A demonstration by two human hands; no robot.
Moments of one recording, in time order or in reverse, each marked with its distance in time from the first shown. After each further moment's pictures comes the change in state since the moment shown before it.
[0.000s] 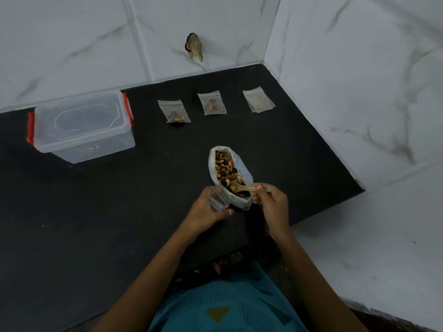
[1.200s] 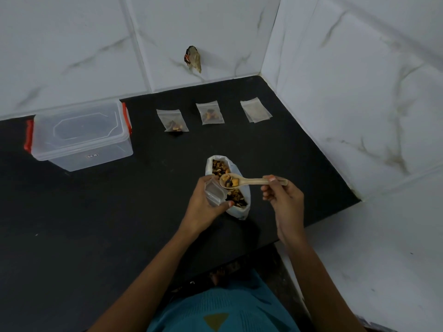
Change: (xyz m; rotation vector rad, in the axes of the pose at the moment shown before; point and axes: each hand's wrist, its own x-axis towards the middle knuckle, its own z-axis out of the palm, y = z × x) left_hand 0.013 0.017 0.002 -0.032 0.185 0.227; right_hand -0.006 -0.054 -0.016 0.263 0.048 -0.023
